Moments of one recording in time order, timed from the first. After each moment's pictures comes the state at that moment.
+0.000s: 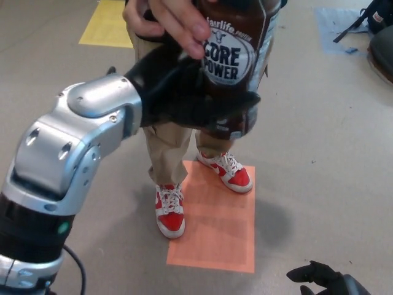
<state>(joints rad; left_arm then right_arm) -0.76 0.33 -0.20 -0.15 -0.33 0.84 -0.44 -0.19 -0.23 0.30 1.18 -0.45 -0.59 -0.56</state>
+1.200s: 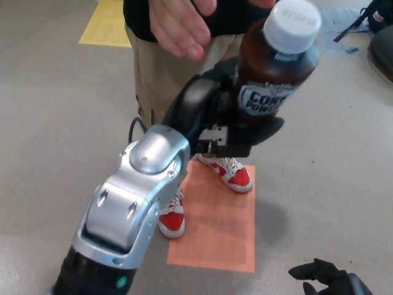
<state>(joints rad) -0.53 0.06 -0.25 -0.14 -0.09 0.66 -0.07 -0.19 -0.22 0.24 1.19 -0.42 -0.64 -0.52</state>
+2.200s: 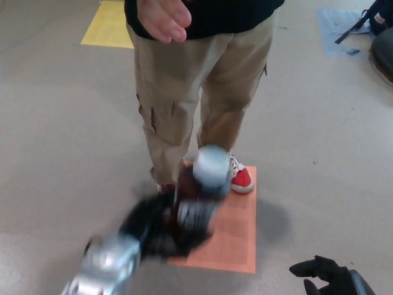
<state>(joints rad) -0.26 0.09 -0.16 0.13 -0.10 0.37 -0.15 -0.21 -0.21 0.21 1.21 -0.42 -0.64 -0.48</state>
